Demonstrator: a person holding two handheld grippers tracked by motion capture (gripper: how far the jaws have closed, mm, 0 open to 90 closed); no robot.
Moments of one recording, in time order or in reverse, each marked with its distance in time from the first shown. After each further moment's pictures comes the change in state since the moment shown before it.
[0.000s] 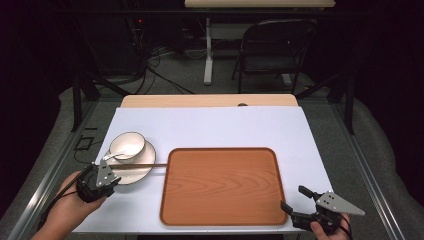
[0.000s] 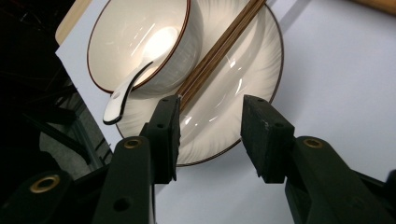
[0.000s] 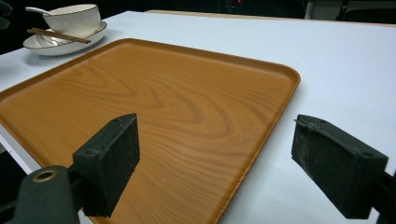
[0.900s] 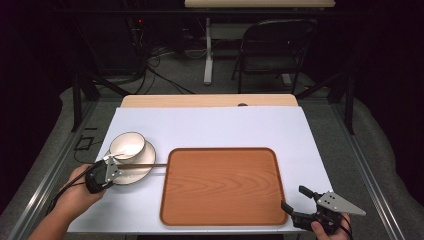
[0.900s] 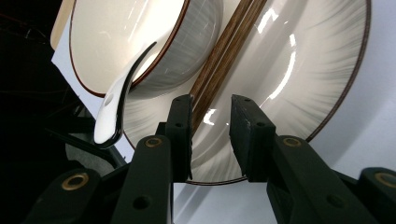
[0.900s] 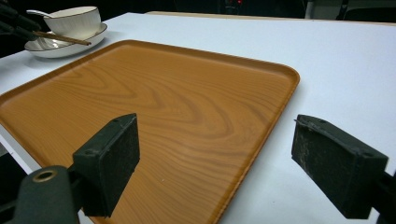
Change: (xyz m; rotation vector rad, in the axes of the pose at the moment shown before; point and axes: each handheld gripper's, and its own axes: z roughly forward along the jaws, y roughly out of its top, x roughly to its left) left arm 0.016 -0.010 0.049 0.063 0.025 0.171; right arm -0.001 0.000 -0.001 -0.002 0.003 0.013
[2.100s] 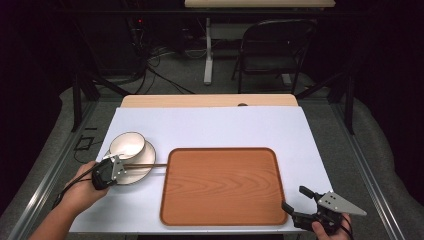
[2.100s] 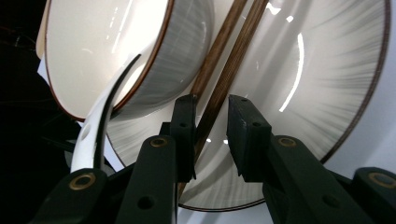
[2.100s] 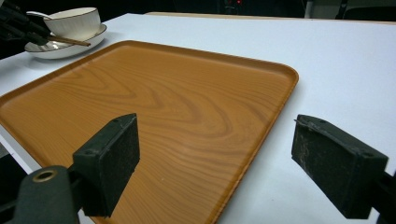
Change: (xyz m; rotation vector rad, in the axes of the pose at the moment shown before) left arm 0.000 0.008 0.014 0.025 -0.032 0.065; right arm -0.001 -0.001 -0.001 -0.002 -0.001 0.005
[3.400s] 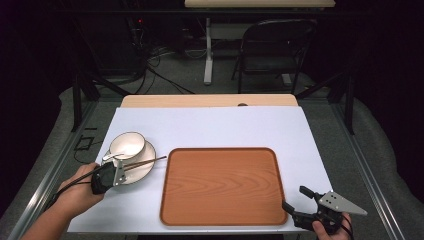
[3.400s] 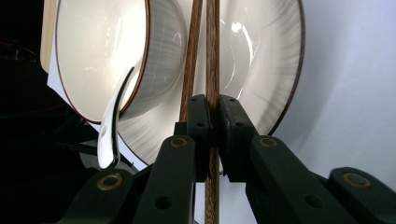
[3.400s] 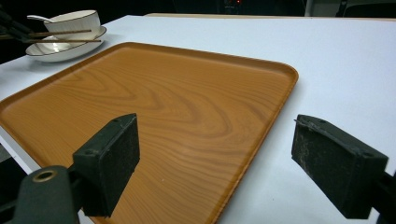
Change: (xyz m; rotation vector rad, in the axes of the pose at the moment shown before) left arm -0.007 0.016 -0.035 0.057 -0.019 0.118; right arm -0.001 0.000 0.000 -0.002 0.002 0.018
